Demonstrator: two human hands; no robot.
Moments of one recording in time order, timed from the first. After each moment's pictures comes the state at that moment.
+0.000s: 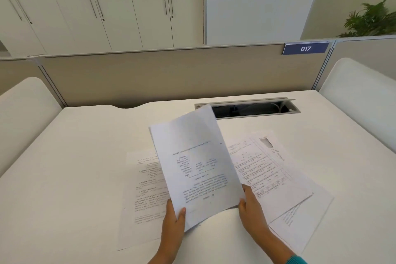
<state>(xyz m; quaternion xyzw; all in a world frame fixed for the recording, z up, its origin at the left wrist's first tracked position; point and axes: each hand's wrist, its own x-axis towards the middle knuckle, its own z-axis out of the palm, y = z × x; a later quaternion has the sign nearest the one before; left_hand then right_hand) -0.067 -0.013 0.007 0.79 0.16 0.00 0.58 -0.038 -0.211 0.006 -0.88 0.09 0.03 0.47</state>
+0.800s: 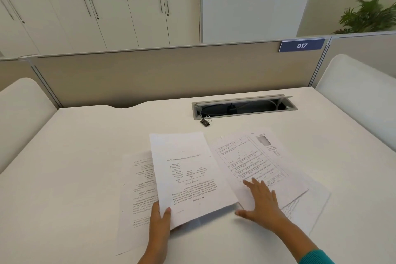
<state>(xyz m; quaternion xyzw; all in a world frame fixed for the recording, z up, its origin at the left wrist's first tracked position) -0.060 0.013 -0.006 0.68 0.26 0.00 0.68 -0.028 -0.264 0.002 -0.97 -0.01 0.12 0.22</state>
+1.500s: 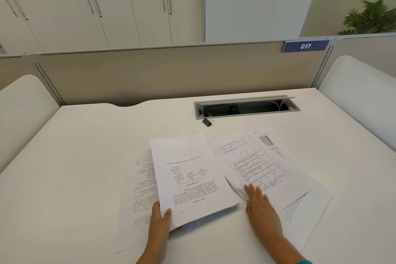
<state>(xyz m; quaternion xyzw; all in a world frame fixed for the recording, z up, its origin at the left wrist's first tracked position) -0.063 0.018 -0.008 0.66 0.26 -0.01 0.71 -0.043 -0.242 -0.016 -0.99 0.03 0.04 0.16</state>
